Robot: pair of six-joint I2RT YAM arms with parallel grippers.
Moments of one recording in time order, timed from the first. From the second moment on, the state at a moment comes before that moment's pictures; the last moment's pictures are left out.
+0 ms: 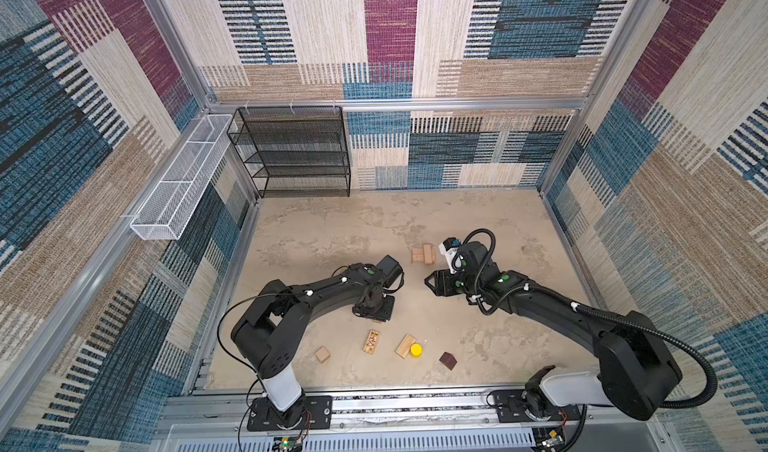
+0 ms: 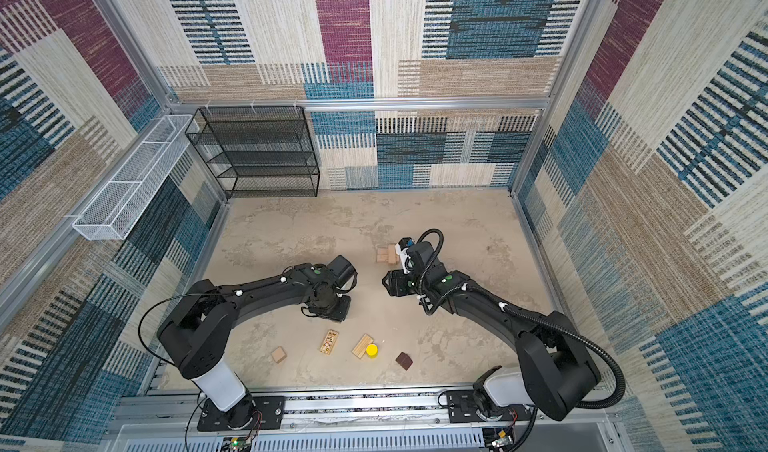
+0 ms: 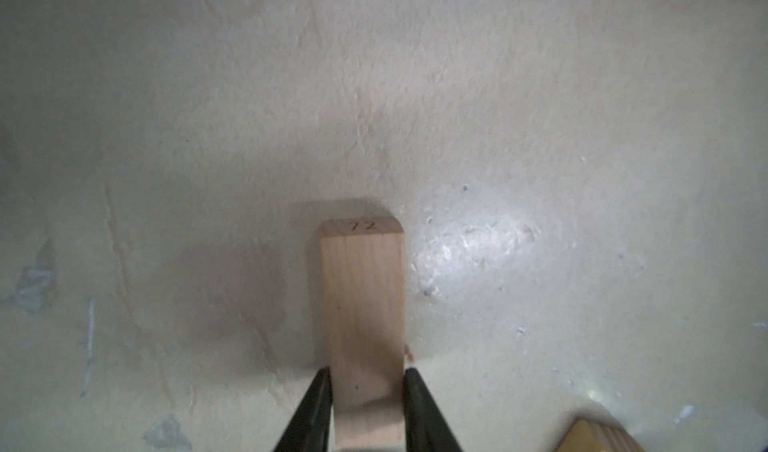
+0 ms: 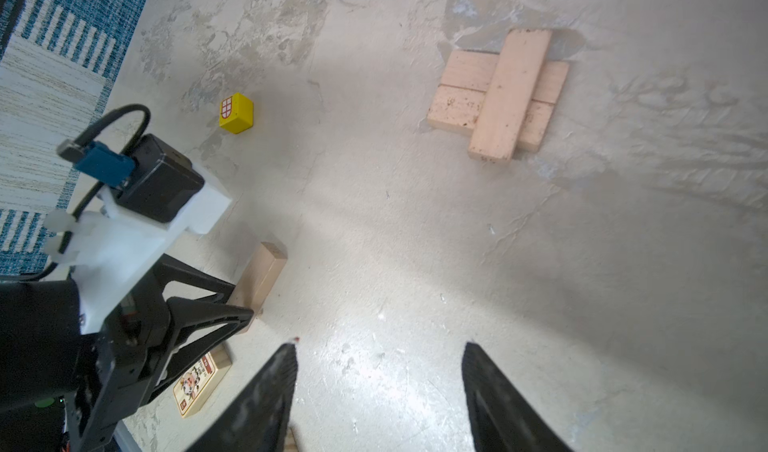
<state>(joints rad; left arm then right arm) -0.74 1.72 1.06 -0.74 0.00 -0.46 0.56 1.37 0.79 -0.23 -0.21 0.40</state>
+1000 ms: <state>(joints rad) -0.74 1.73 1.06 -0.75 -0.06 -0.46 0.56 1.36 0.79 -0.23 -0.21 0.40</state>
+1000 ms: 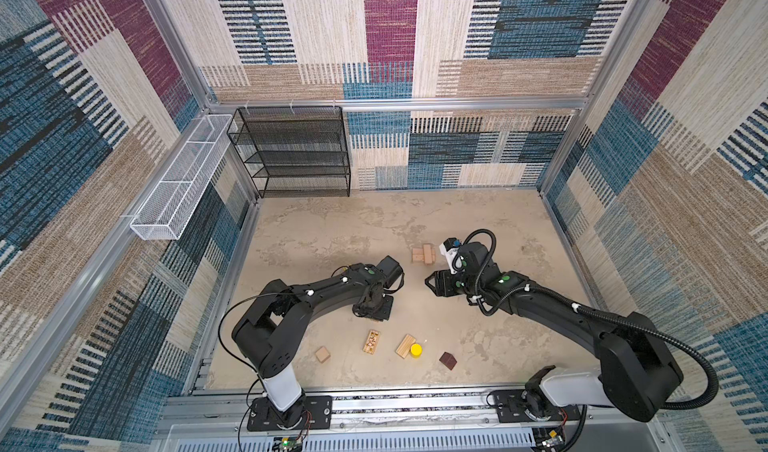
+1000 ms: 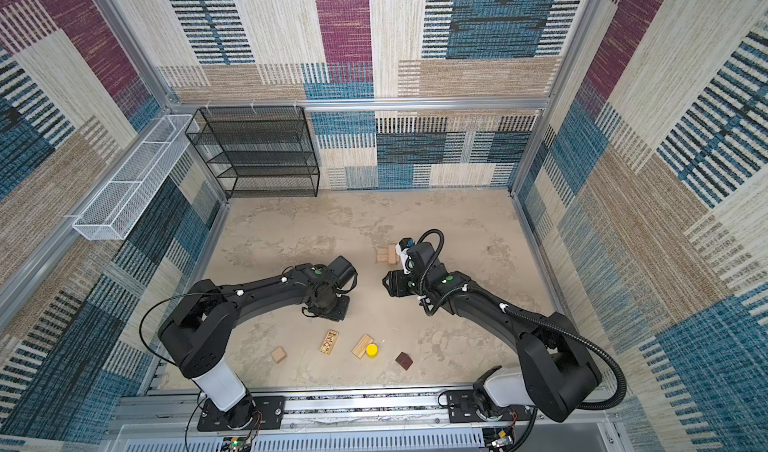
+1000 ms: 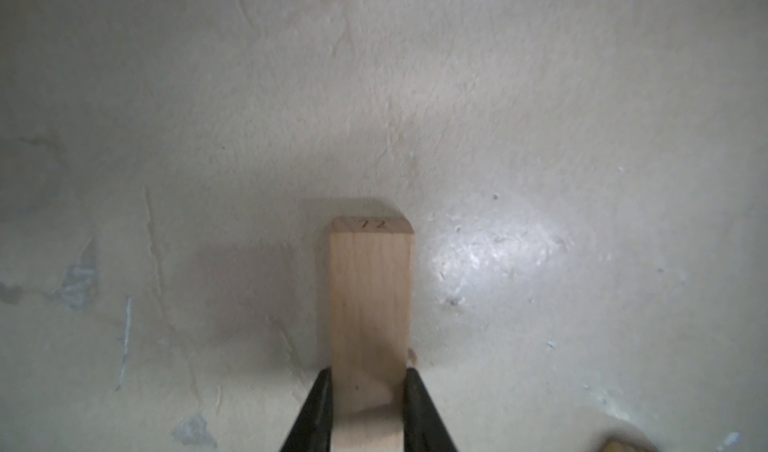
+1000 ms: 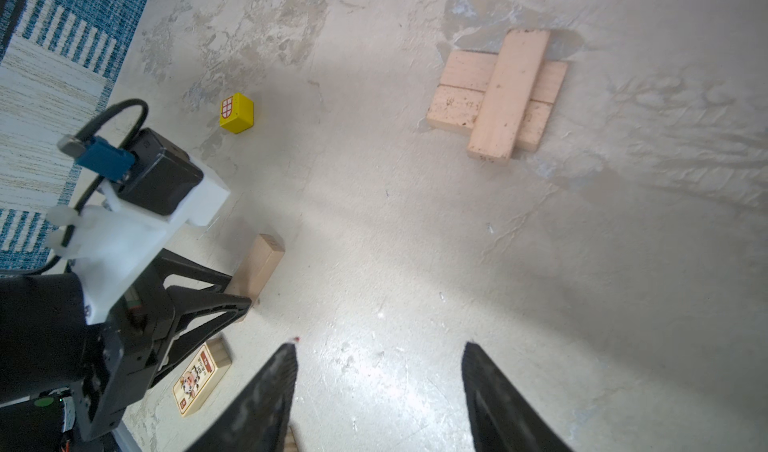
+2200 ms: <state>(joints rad) -0.74 1.65 1.14 -0.78 -0.10 -0.46 0.56 1.32 0.85 -0.23 -0.18 0.38</state>
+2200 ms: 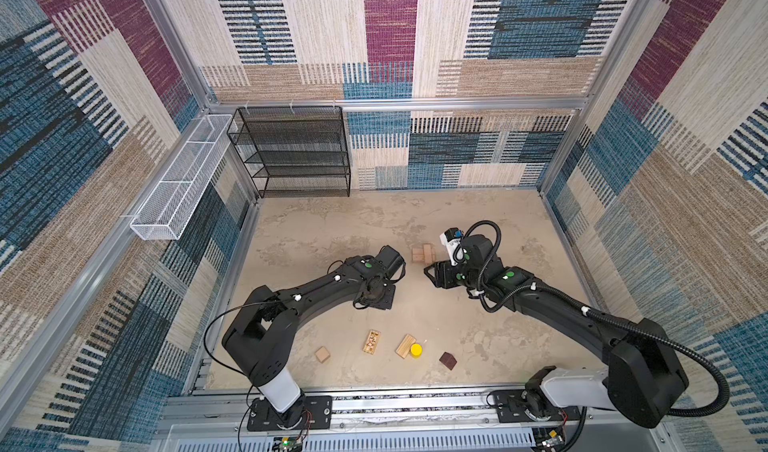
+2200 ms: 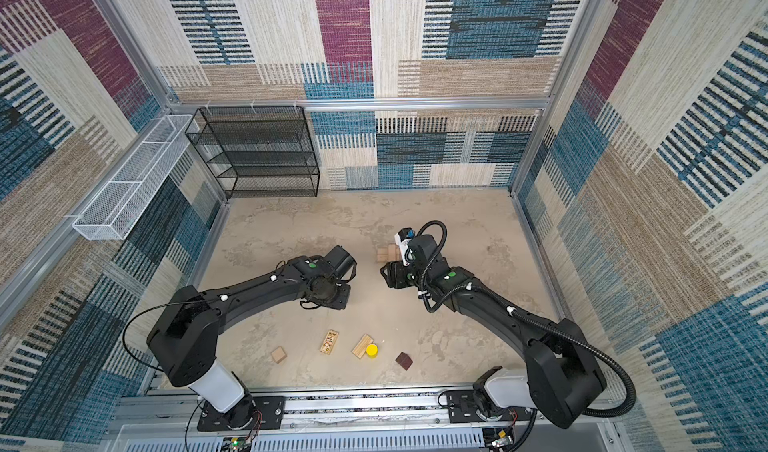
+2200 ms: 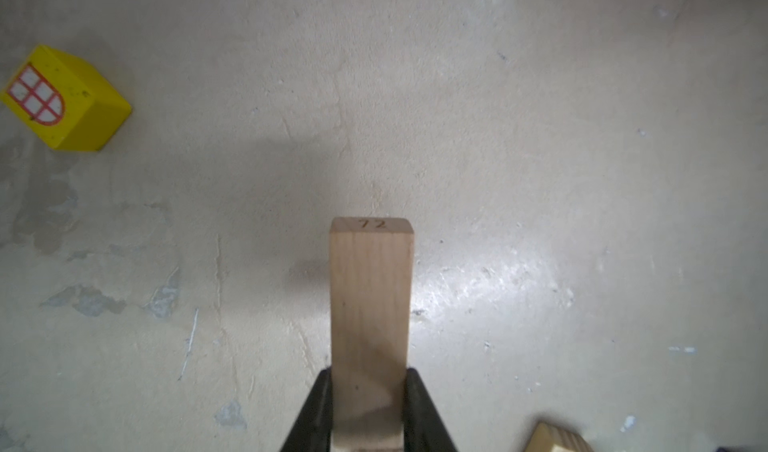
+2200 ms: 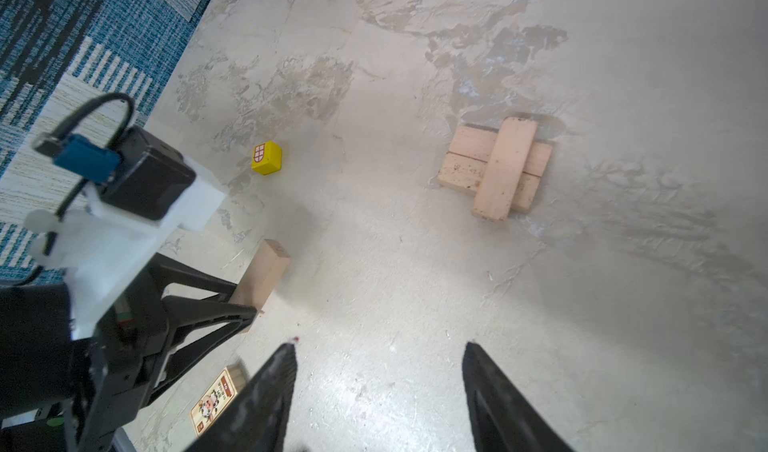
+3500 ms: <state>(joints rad) -0.73 1.70 1.36 -0.72 -0.02 -0.44 0.56 1.22 0.81 -0.22 0.01 0.40</state>
